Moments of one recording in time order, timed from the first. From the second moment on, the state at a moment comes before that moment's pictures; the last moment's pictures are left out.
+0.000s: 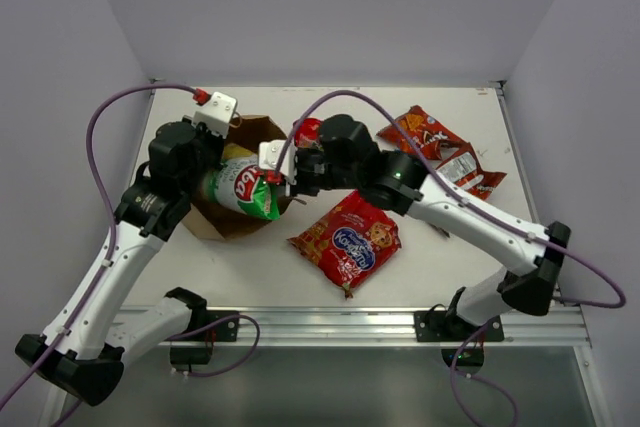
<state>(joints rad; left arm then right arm) -0.41 0.95 1.12 -0.44 -0.25 0.25 1.03 1.56 1.60 -0.50 -0.27 -0.58</state>
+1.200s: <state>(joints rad) -0.30 1.09 1.19 -0.51 -0.41 0.07 0.50 1.26 1.43 -0.21 0.06 -0.35</state>
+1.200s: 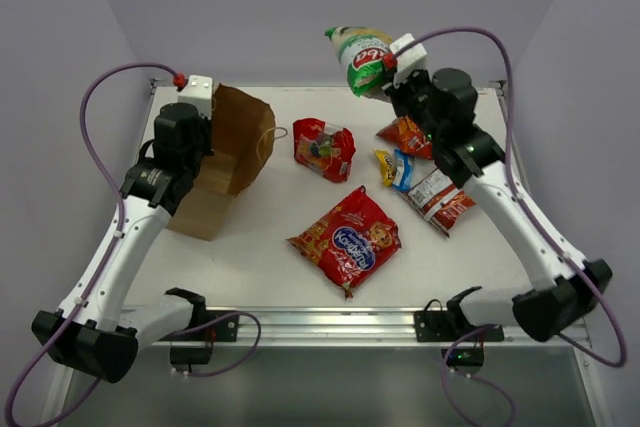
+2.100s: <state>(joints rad) -0.23 1.21 1.32 -0.54 -0.19 -0.10 0.41 1.63 1.56 -0.35 0.17 -0.09</state>
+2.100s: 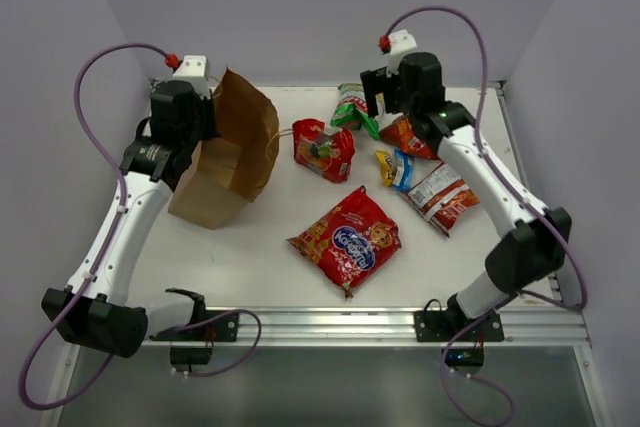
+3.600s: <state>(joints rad) -0.01 1.15 1.53 -0.60 -0.04 -0.15 0.41 0.53 1.26 -0.59 0.21 0.21</state>
